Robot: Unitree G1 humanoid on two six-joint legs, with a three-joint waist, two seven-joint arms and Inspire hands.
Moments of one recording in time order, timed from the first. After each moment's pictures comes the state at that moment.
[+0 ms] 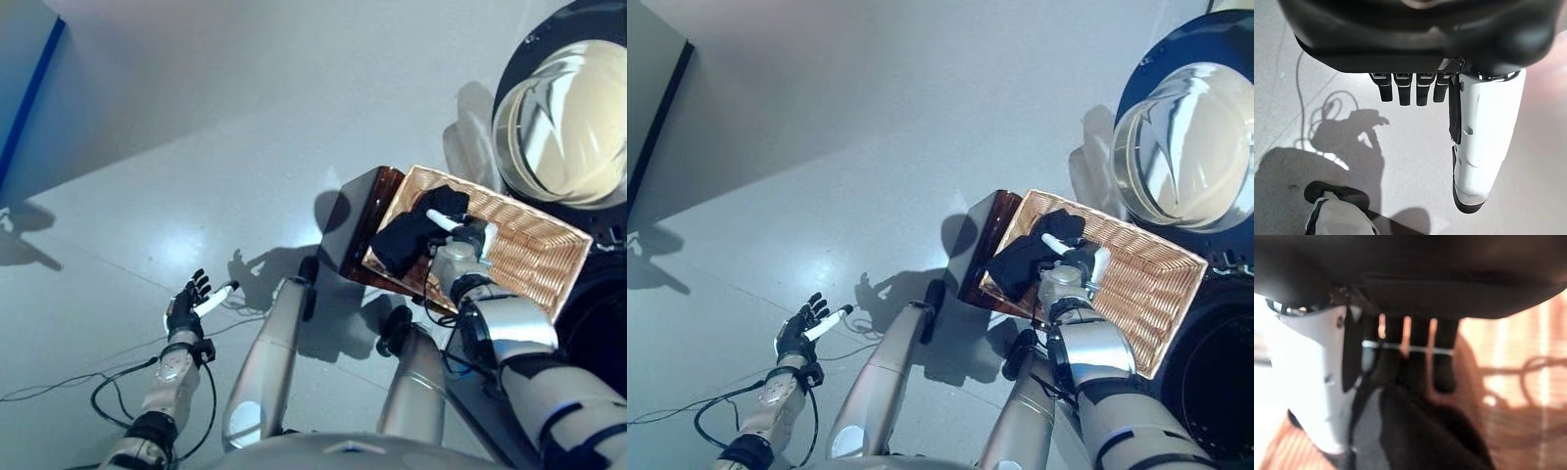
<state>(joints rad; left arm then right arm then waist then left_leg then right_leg) -0.03 0.31 -0.20 0.72 -0.56 -0.25 0.19 -0.87 -0.36 -0.01 1.47 0.42 -0.10 -0.51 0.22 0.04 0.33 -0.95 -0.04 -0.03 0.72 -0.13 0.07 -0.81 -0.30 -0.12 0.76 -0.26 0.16</state>
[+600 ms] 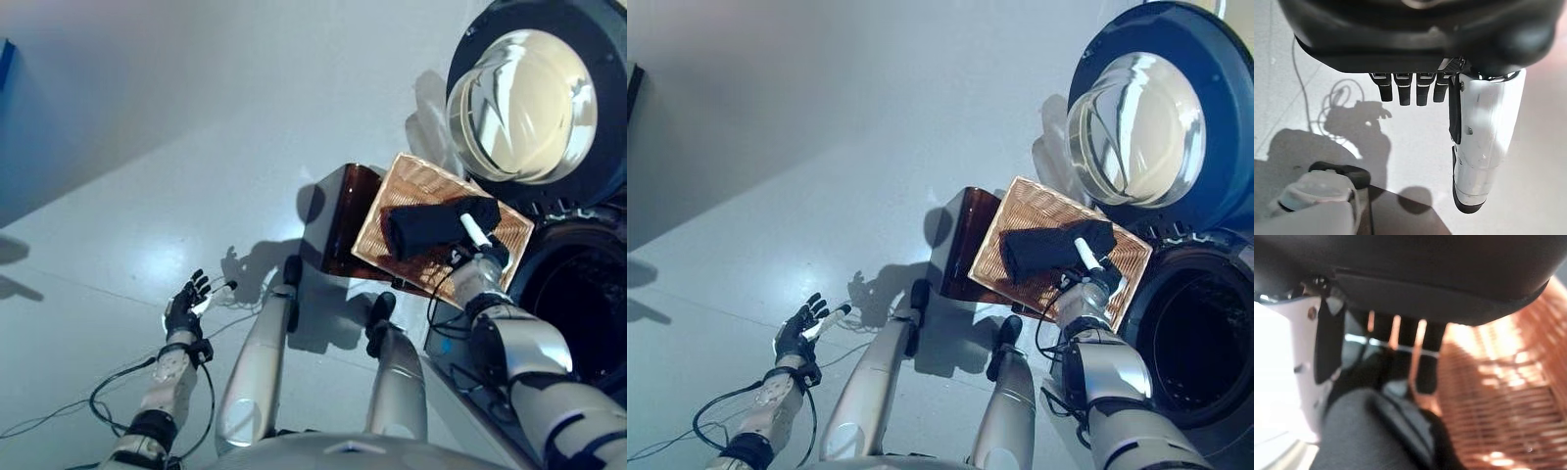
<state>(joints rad) -0.04 0.31 -0.17 0.78 -0.58 -0.27 0.13 -0.72 -0.38 -0.17 1.38 0.88 -0.24 -0.34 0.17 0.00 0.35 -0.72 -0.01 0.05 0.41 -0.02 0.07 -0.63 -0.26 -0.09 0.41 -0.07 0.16</state>
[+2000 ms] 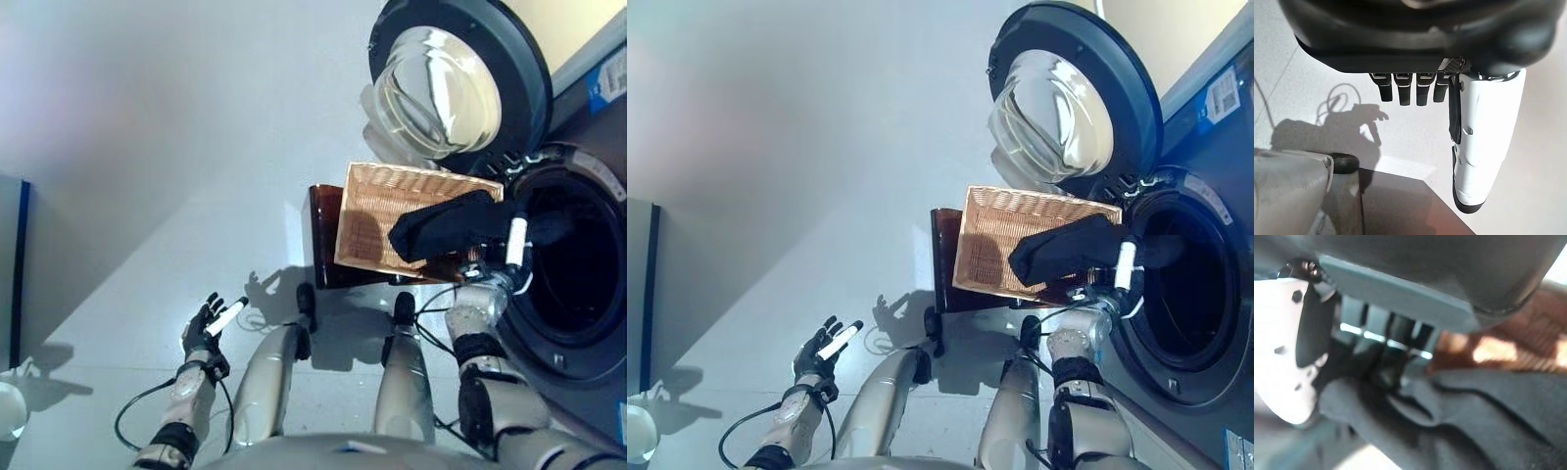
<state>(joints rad) -0.02 0.17 -0.12 0.88 -0.61 -0.28 0.09 -0.40 -0.27 -0.17 0.81 0.98 -0.45 -0.27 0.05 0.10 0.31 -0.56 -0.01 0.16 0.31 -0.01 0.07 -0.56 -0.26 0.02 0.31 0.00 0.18</state>
